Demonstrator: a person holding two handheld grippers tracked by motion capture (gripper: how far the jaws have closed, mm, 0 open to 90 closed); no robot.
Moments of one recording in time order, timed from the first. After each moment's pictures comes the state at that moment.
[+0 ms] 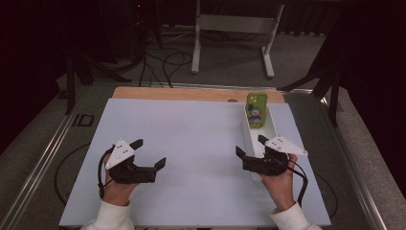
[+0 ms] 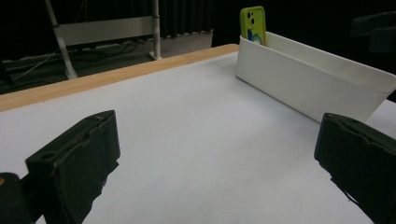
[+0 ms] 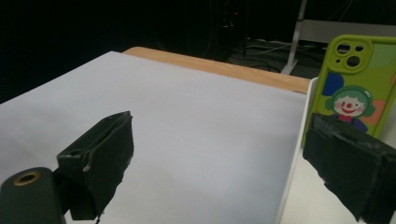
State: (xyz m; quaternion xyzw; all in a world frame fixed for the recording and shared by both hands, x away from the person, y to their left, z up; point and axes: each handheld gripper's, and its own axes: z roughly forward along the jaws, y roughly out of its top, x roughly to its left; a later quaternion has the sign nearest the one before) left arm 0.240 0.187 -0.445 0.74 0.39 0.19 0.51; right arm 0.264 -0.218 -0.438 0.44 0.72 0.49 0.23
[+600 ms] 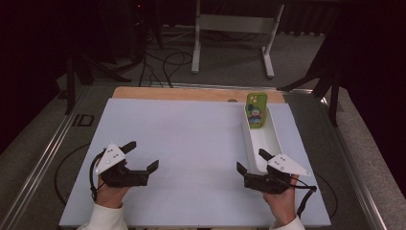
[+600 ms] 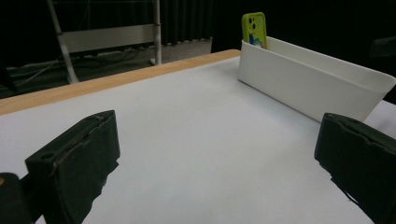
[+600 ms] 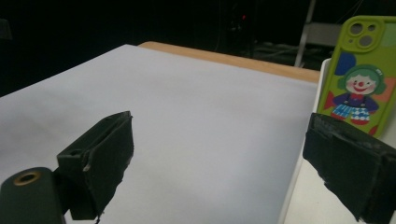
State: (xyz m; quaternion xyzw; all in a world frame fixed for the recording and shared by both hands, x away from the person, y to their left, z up) left arm 0.231 0.208 -0.451 0.73 0.39 0.20 0.53; right arm 0.223 -0.222 -0.455 0.43 0.72 0.50 0.23
